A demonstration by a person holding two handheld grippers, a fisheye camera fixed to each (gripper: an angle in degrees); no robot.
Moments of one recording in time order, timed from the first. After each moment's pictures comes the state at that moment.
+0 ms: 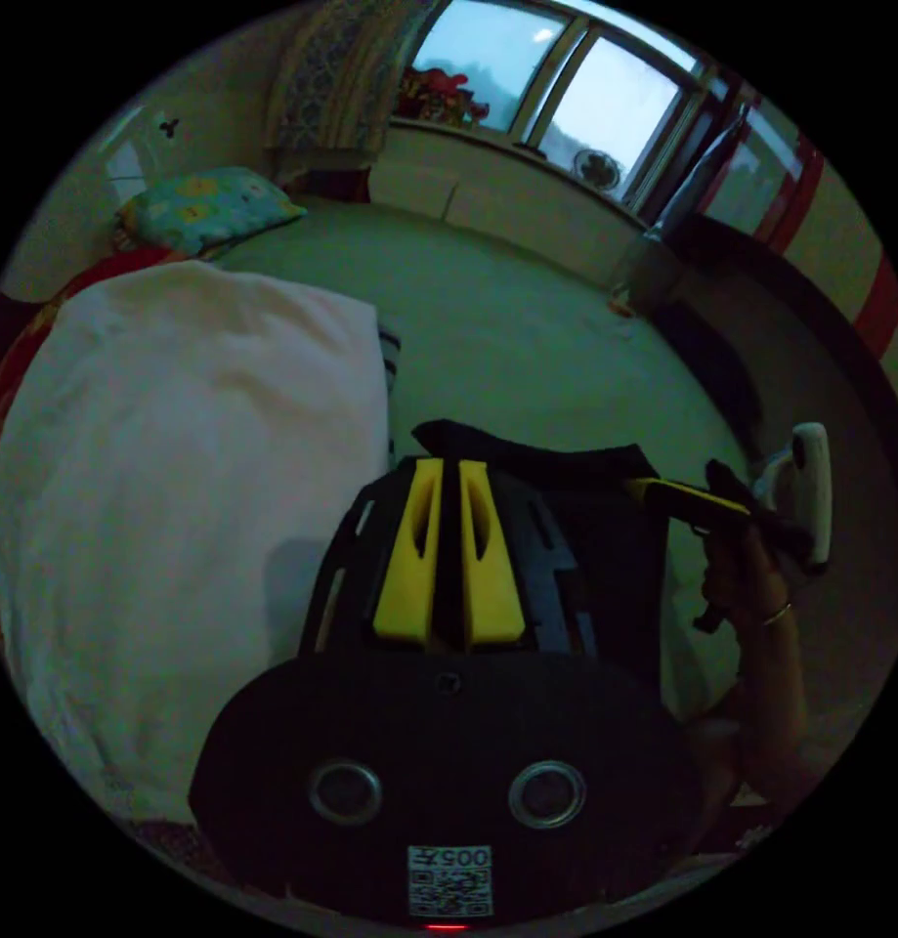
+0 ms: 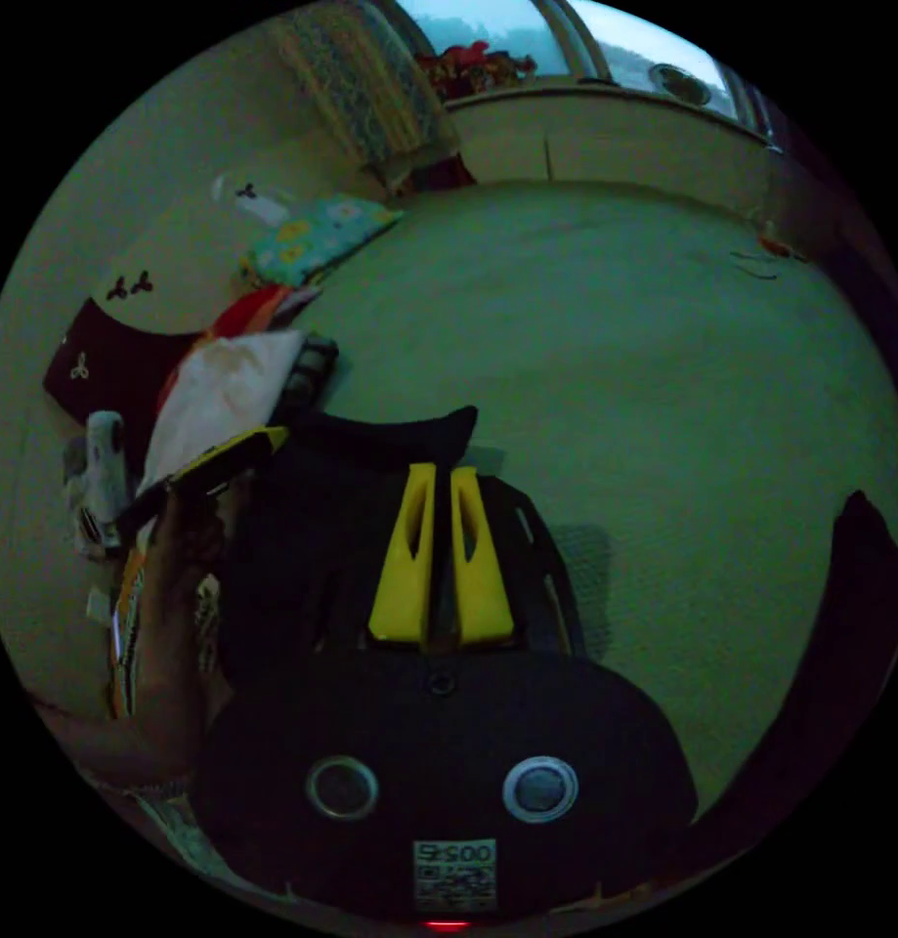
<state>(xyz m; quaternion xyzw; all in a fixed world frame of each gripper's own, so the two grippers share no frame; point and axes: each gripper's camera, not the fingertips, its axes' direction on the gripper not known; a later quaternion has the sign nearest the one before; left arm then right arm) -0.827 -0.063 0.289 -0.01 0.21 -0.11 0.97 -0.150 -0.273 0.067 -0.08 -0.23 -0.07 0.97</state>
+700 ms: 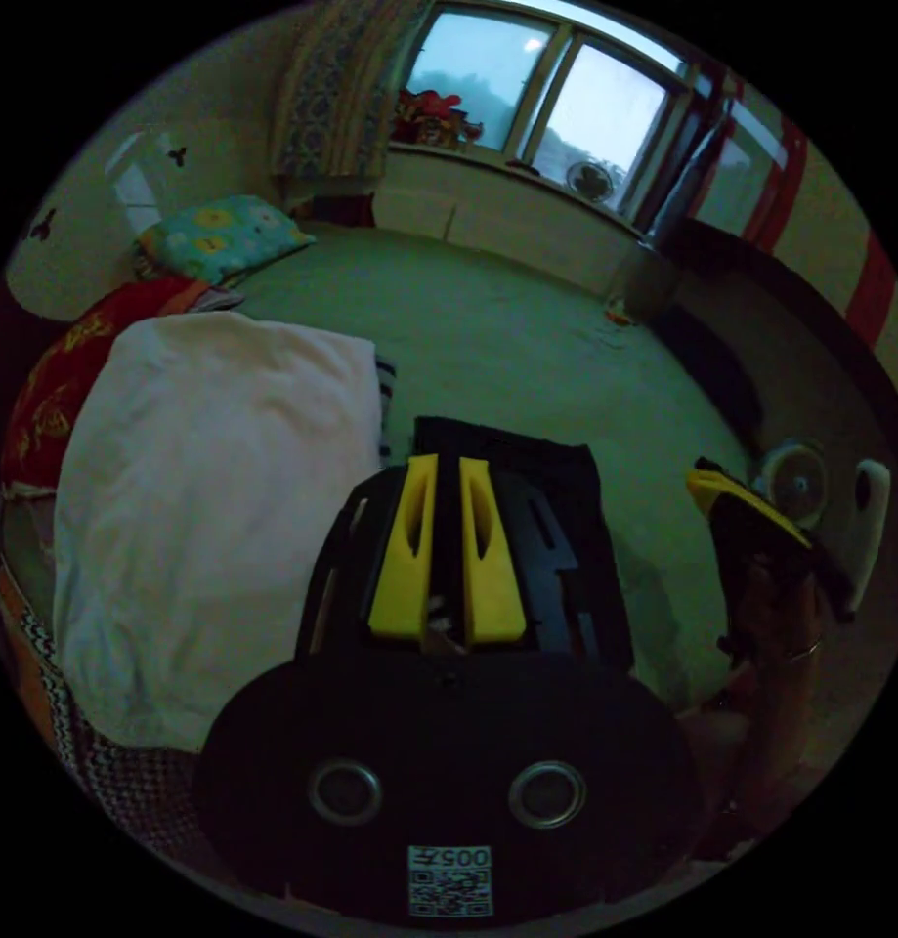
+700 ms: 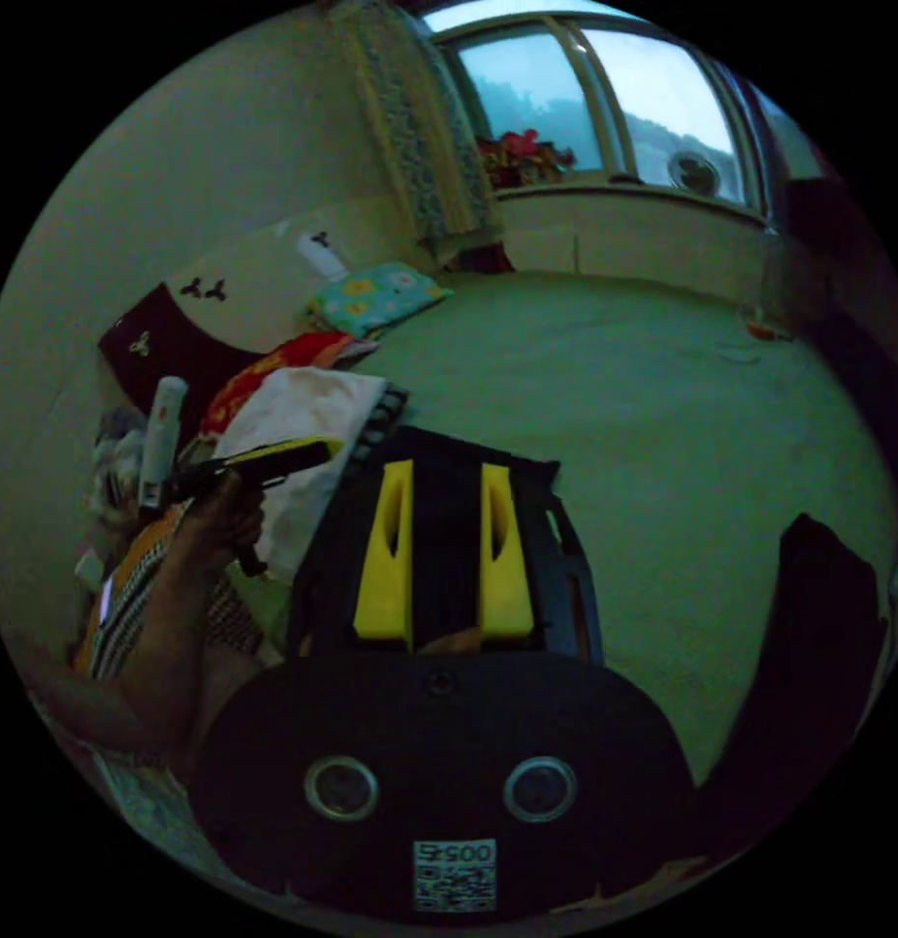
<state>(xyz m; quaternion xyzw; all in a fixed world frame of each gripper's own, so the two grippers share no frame) -0.791 -0.150 0.300 -0.01 0.15 -0.09 0.98 -0.157 -0.208 -0.039 0.04 -0.26 -0.15 0.95</state>
